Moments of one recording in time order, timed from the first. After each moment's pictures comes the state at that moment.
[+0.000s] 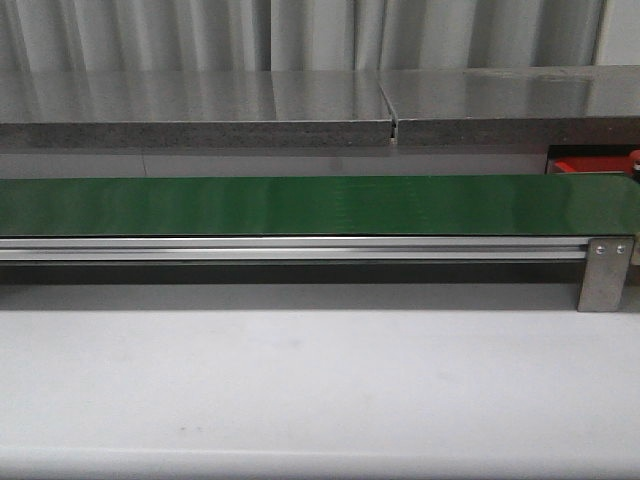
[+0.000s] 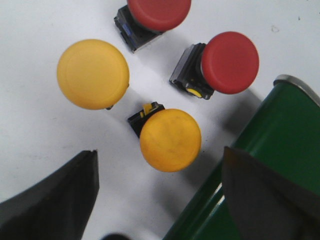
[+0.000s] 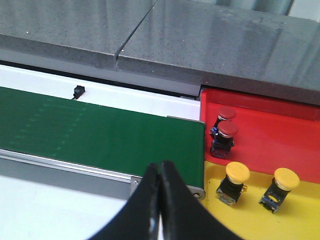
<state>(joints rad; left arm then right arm) 0.48 2.05 -1.71 -0.26 0.95 -0.15 -0.08 0.42 -0.56 0.31 0.48 -0.35</state>
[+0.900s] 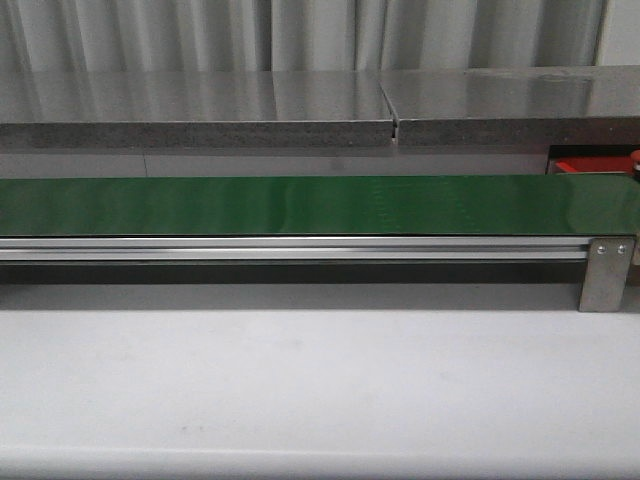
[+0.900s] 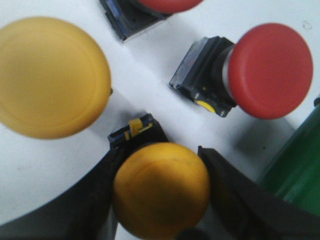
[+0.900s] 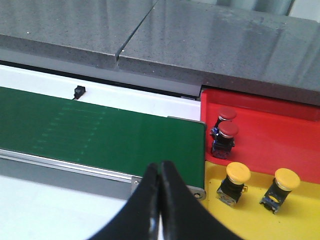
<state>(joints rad) 0.45 2.18 -1.72 -0.30 0.88 -0.18 -0.08 0.42 -0.56 0.31 0.48 -0.35</state>
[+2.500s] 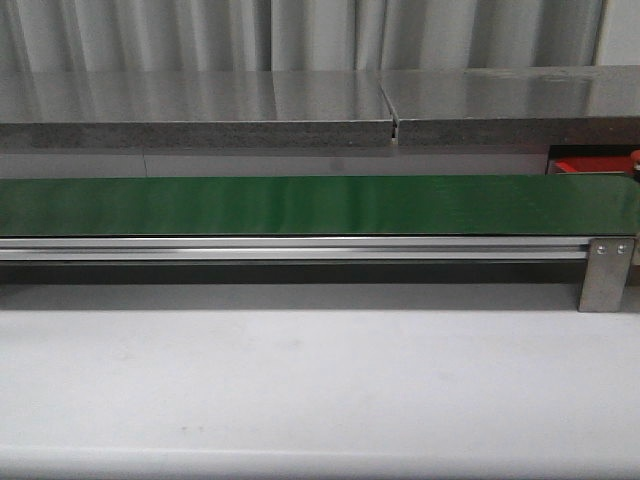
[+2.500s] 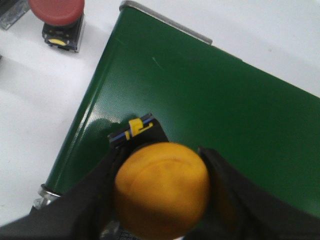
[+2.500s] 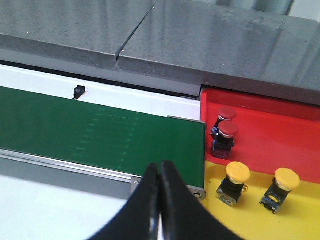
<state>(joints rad) 0.31 1.81 -1.45 -0.37 0.86 0.07 -0.08 0.42 -0.56 0.31 0.48 -0.35</state>
